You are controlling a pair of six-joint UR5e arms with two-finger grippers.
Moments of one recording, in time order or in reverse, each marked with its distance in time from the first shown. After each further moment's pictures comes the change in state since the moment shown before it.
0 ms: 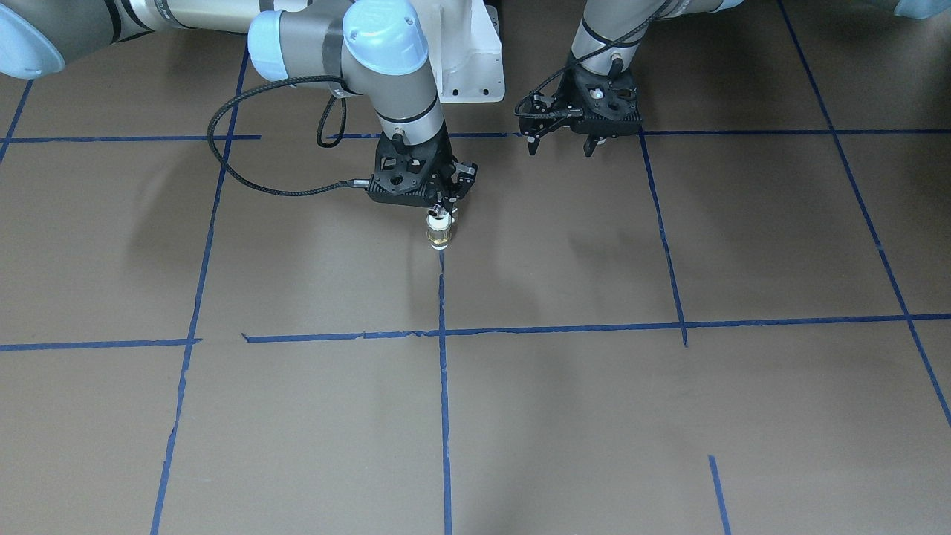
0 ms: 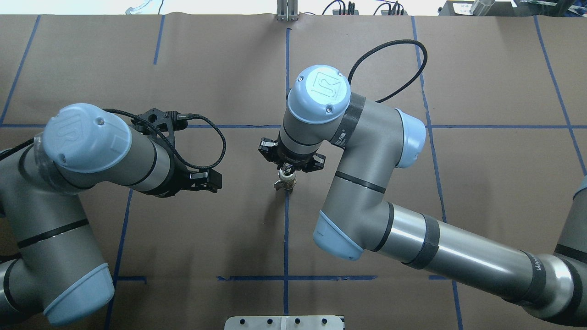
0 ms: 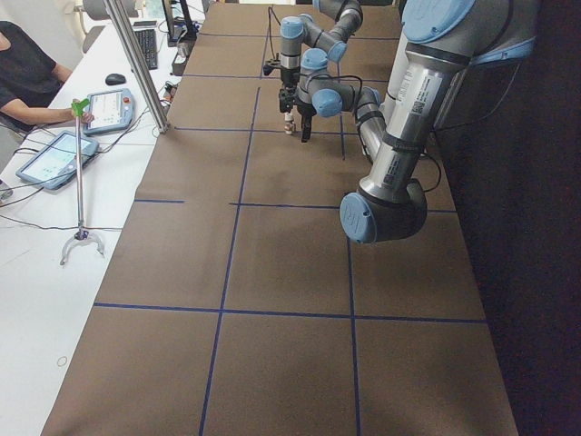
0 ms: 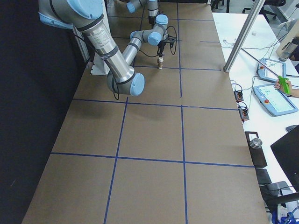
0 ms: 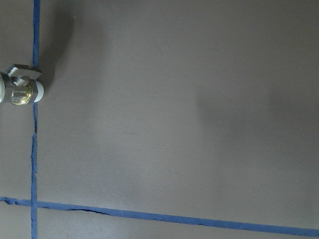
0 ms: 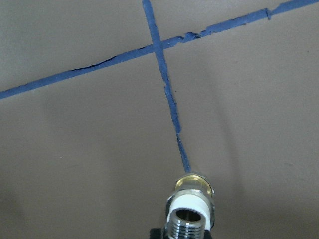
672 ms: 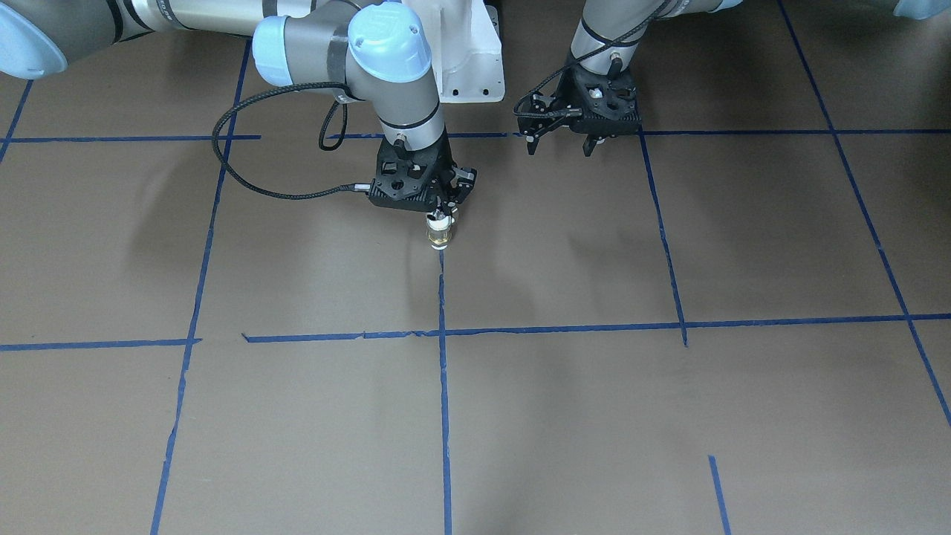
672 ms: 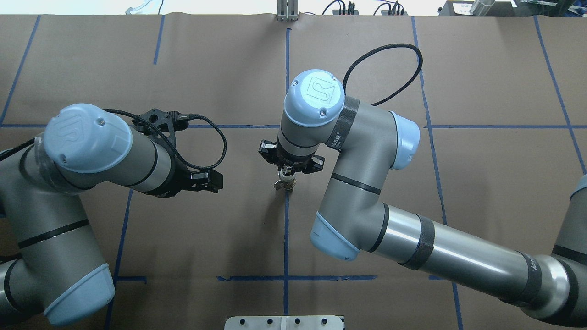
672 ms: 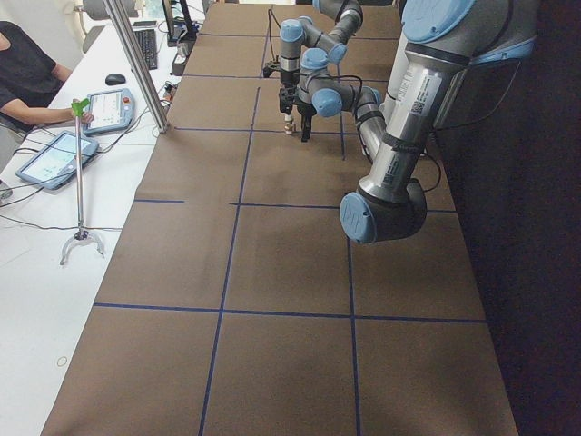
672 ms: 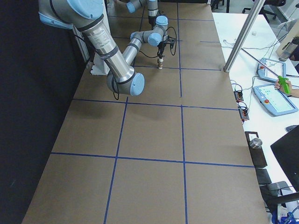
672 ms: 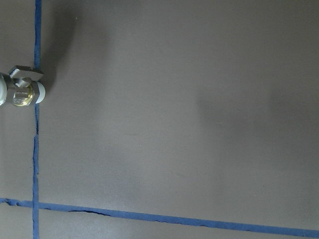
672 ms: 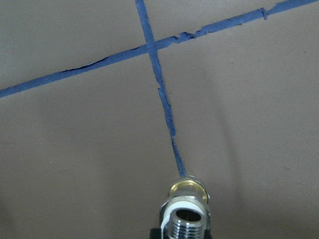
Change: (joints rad) left arm 0.000 -0.002 0.000 0.000 0.000 0.000; right arm -0.005 -0.002 -0.015 0.000 -0.011 -0.001
